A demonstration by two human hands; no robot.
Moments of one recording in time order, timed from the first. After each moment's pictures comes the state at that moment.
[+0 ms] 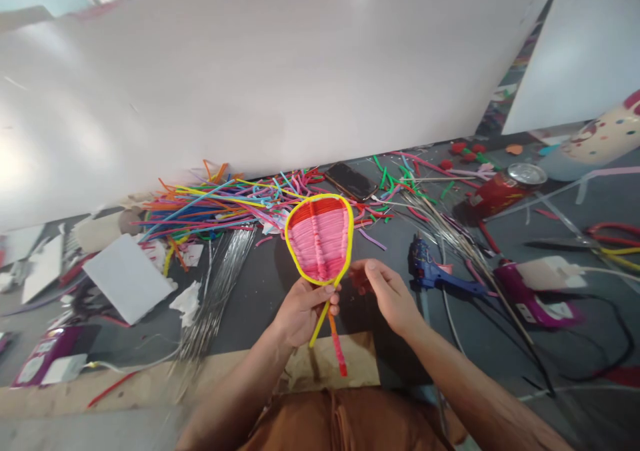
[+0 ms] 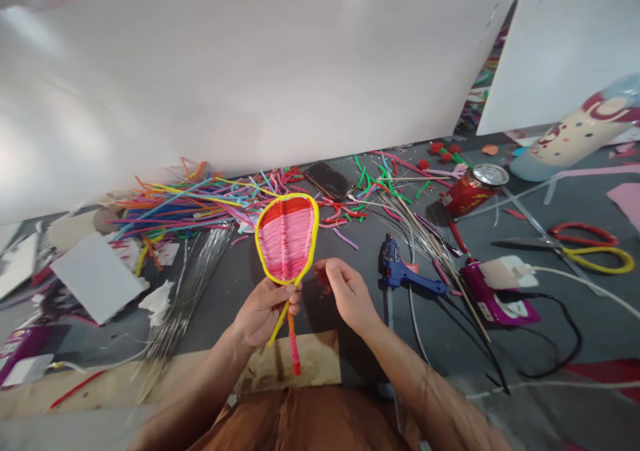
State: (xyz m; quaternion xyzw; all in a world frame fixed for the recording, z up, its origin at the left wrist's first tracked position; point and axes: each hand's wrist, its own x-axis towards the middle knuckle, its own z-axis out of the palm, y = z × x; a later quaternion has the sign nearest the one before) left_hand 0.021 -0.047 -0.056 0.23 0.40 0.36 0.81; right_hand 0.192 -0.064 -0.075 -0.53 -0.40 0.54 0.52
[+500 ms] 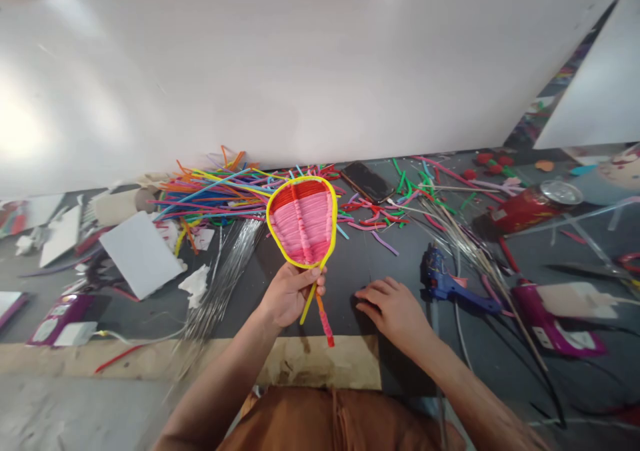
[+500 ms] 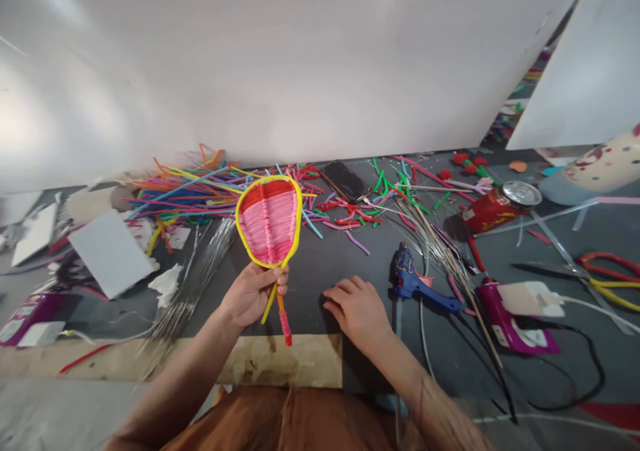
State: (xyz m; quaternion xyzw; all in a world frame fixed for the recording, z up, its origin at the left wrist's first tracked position) left_hand -0.005 -0.030 -0.044 0.24 0.42 0.43 0.76; right_hand 0.209 -0.075 -0.093 -0.54 -0.79 0.21 0.20
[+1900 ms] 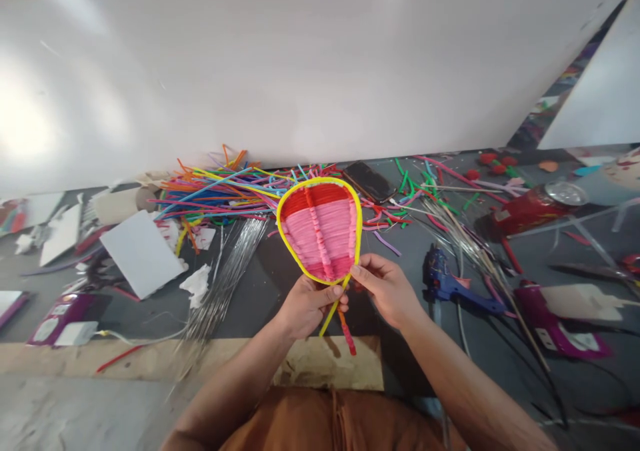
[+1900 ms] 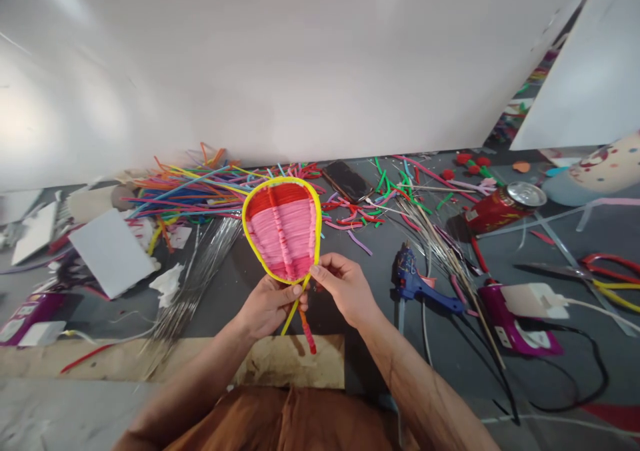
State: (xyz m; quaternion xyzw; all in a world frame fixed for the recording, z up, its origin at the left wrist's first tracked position) left_hand 0.015 -0.047 -0.055 0.24 0.39 0.40 0.79; right_hand 0.171 -0.042 -0.060 -0.45 -0.35 0.65 0.50
